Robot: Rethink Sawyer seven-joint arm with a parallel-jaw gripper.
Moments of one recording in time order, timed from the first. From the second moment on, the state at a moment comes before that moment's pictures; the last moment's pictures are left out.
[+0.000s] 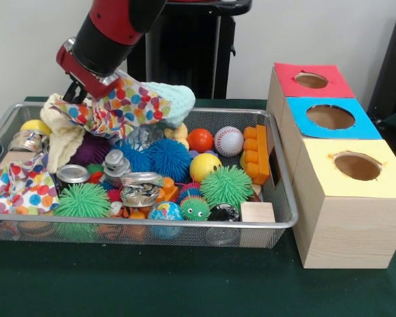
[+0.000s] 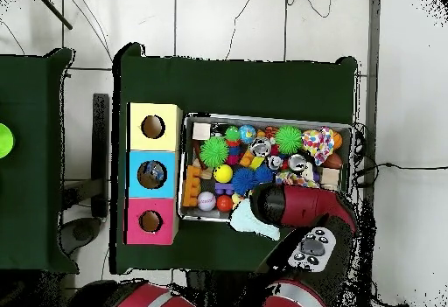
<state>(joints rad) -0.10 -0.37 -0.54 1.56 -0.24 0.44 2.10</state>
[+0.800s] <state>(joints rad) -0.18 -0.38 -0.51 1.51 -0.35 0.44 2.10</state>
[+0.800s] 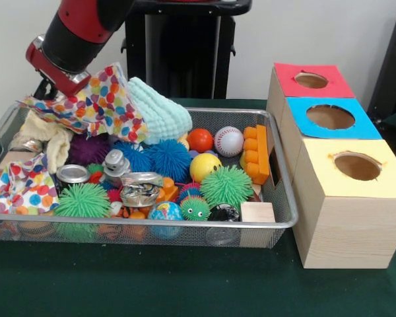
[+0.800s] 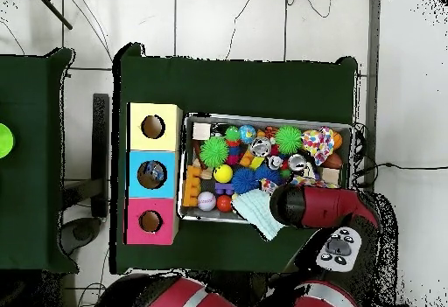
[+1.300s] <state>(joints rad) -0.20 -0.40 -0.48 1.50 -0.39 0.44 2.10</state>
